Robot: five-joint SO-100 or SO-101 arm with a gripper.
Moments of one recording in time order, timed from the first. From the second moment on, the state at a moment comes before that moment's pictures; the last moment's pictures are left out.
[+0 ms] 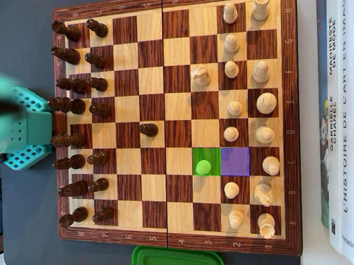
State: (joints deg) arm 0.4 169.2 151.3 -10.9 85.9
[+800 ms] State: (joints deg) arm 0.5 192.0 175.2 -69.6 86.0
